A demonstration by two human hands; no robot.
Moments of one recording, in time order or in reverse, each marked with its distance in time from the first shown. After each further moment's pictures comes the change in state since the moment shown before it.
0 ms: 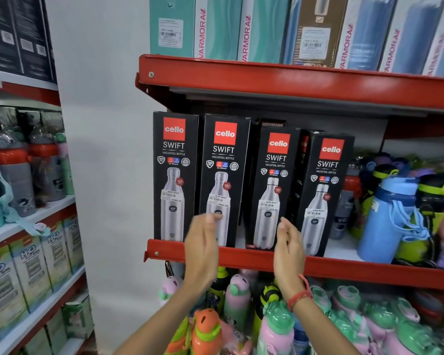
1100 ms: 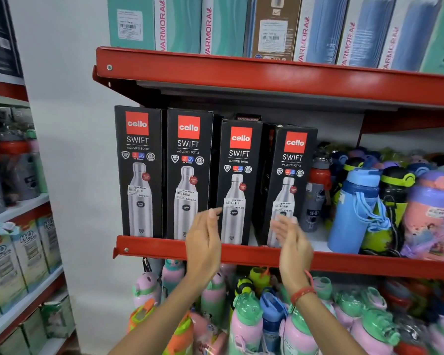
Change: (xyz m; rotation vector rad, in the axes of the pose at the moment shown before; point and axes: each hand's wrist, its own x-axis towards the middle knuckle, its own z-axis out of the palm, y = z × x) left_hand -0.013 0.007 0.072 0.087 0.010 0.047; right_hand 0.032 0.030 -0.066 0.170 0.077 -0.025
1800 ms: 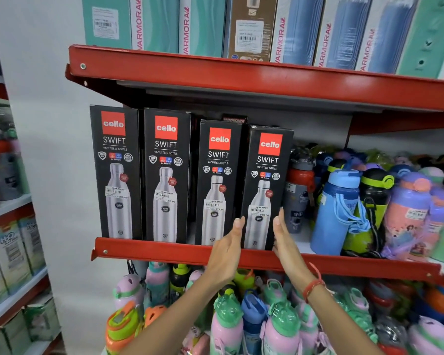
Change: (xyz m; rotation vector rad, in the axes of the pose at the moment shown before) left_hand -0.019 0.027 0.063 -0.086 -0.554 -0.271; right_hand 0.042 0.008 -0.046 -0.102 -0.528 0.150
